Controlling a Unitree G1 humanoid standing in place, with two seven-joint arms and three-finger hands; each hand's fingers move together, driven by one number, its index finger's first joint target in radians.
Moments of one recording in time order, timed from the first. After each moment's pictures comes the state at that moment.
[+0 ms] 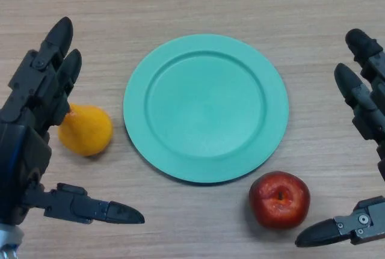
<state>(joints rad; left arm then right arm) 0.20 0.18 0.17 -0.77 -0.12 0.18 -0.24 0.24 -0.18 -0.07 -0.92 0.12 0.36 0.21</state>
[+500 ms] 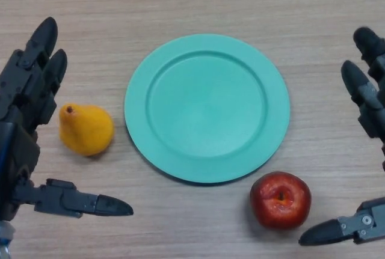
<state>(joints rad) 0.18 0.18 0.21 -0.71 -0.13 0.16 -0.24 0.28 -0.18 -0.07 -0.85 0.07 0.21 0.22</state>
